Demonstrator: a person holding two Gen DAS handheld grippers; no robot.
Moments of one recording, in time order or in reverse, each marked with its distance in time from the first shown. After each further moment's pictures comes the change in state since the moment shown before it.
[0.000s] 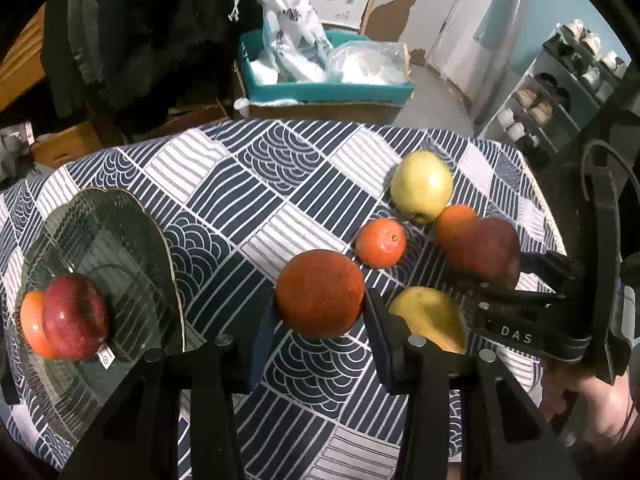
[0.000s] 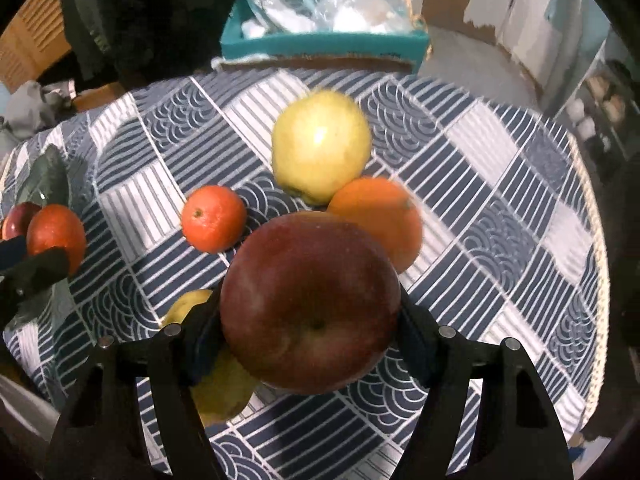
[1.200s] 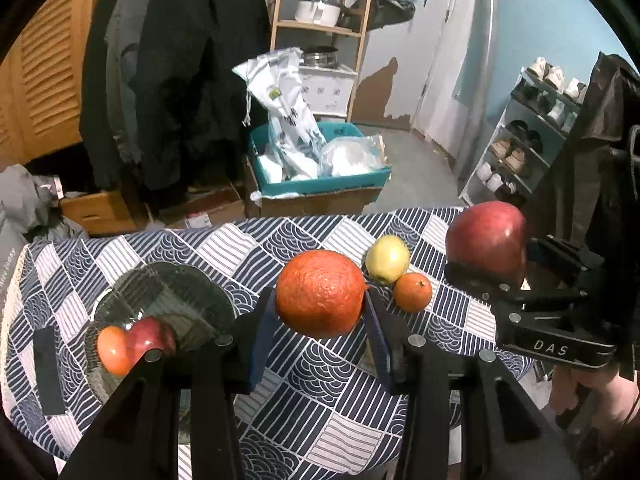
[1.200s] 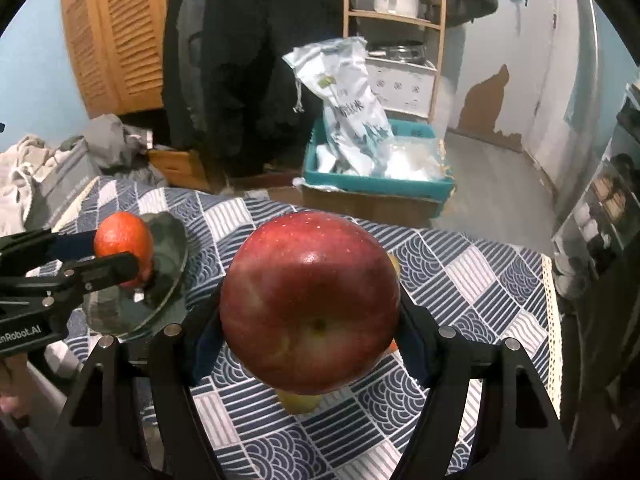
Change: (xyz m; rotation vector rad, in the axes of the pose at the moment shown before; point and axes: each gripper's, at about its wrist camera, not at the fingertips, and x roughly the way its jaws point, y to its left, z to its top) left arm -0.130 -0.002 0.000 0.043 -0.265 0.009; right arm -0.144 0.047 0.016 -0.167 -0.342 0.111
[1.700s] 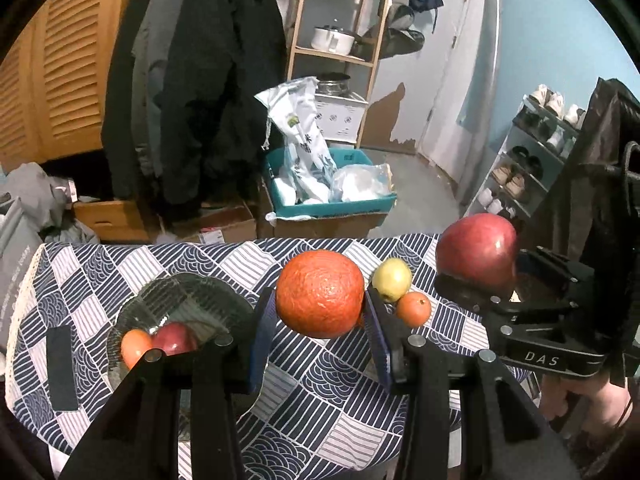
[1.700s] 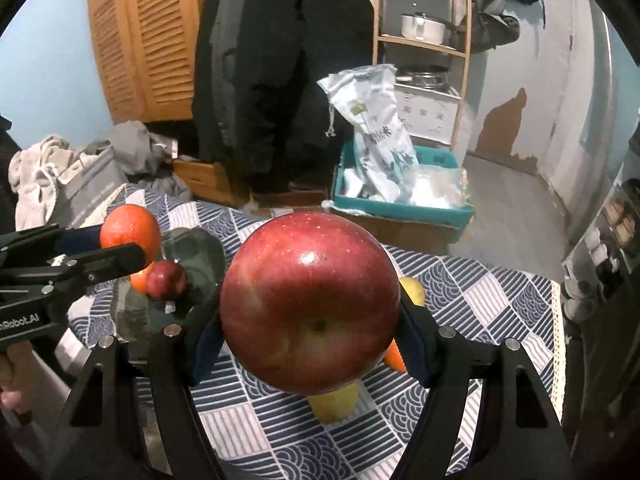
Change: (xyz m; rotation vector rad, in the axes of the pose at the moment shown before) left arm -0.037 0.022 0.000 -0.044 -0.070 0.008; right arm -0.021 0.035 0.017 -0.049 -0.051 0.054
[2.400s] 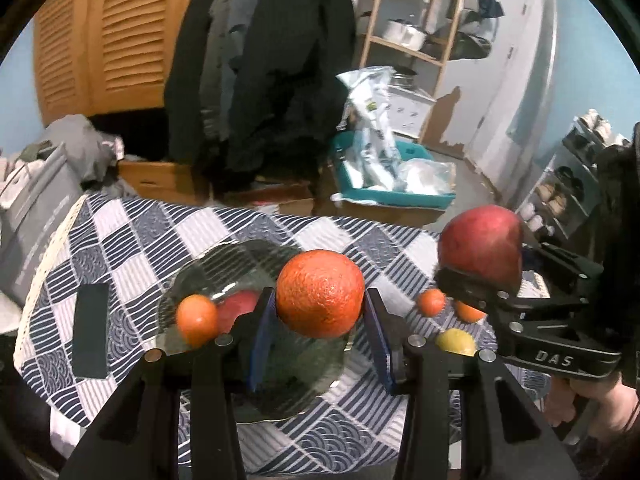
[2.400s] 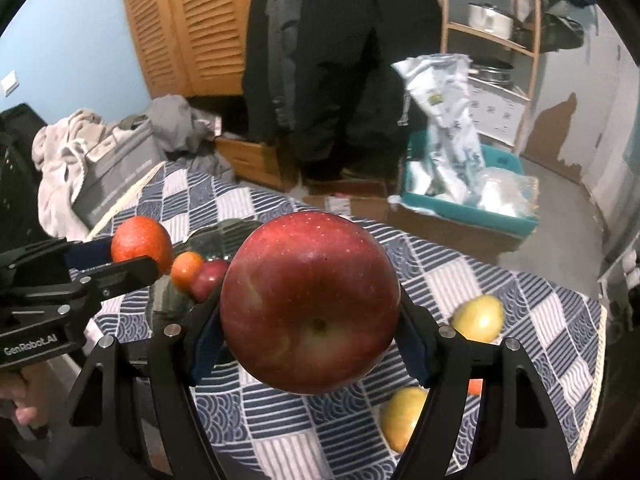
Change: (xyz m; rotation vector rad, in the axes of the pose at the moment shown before) left arm 0.003 0.088 -0.025 -0.140 0.046 0.138; right arm 0.056 0.070 0.020 -0.076 0.076 0.136
